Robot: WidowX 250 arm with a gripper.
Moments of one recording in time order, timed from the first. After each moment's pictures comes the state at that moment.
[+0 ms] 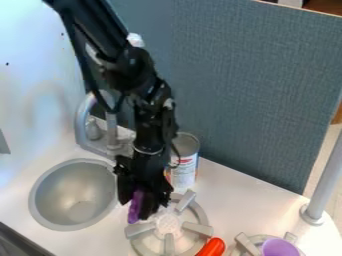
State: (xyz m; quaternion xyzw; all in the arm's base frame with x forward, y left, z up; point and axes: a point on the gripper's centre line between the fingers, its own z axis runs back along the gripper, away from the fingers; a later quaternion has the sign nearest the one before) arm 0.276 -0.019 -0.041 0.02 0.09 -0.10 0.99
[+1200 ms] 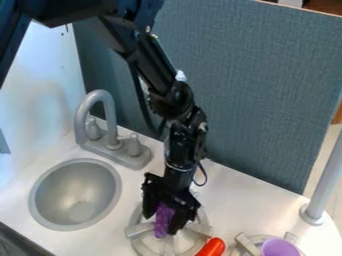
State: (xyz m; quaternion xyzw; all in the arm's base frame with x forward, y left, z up) arm 0.302 -0.046 -0.090 0.02 0.15 -0.08 0.98
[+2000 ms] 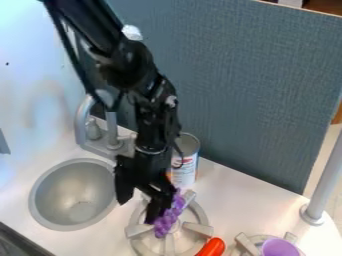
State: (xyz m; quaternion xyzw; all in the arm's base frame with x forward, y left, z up) arm 0.259 -0.027 -0.025 0.02 0.09 -0.10 0.99
